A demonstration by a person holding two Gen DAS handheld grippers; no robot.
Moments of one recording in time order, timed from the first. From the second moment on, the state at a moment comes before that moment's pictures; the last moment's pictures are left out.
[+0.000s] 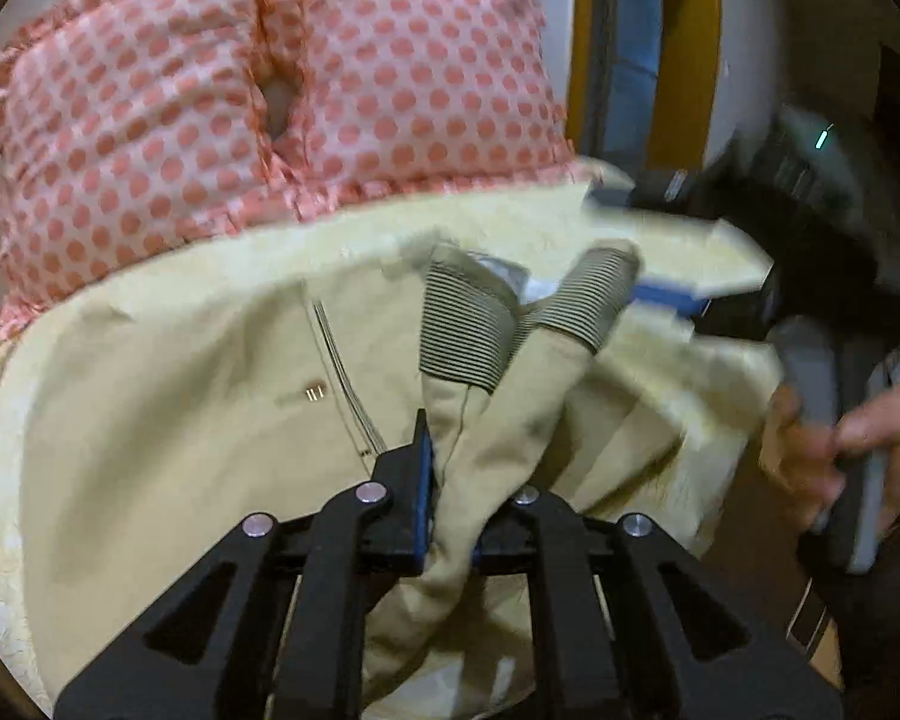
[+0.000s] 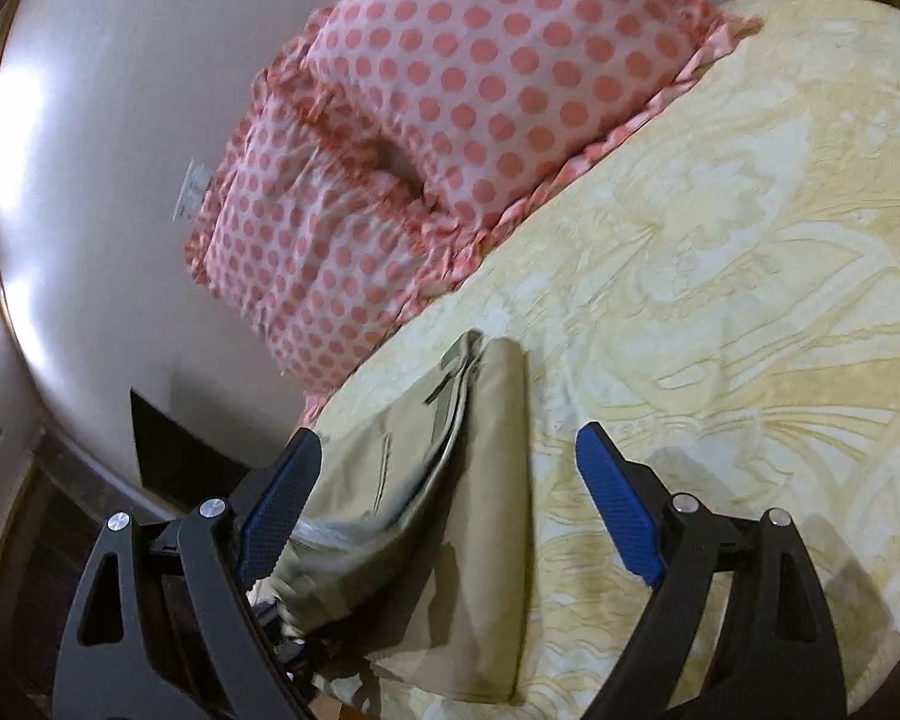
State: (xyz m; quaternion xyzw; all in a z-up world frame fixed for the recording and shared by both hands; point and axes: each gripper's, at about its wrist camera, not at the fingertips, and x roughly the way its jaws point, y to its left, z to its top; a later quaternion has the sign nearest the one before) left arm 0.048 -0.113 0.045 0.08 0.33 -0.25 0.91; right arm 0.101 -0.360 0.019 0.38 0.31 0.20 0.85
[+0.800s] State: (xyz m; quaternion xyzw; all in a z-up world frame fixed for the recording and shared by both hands) left arm 0.147 0.113 0.037 -0.18 0.45 -0.14 0.87; right arm 0.179 -0.315 -0.007 0.24 0.42 0.19 0.85
